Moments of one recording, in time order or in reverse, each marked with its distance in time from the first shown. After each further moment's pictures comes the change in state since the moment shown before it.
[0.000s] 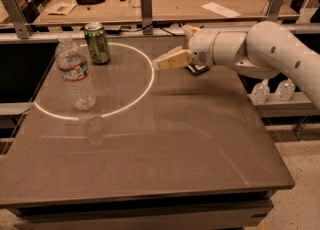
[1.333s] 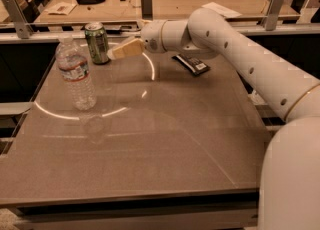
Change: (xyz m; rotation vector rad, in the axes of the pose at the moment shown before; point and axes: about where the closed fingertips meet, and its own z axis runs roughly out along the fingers) arm -0.029 0.023 0.140 -0.146 -0.015 0.018
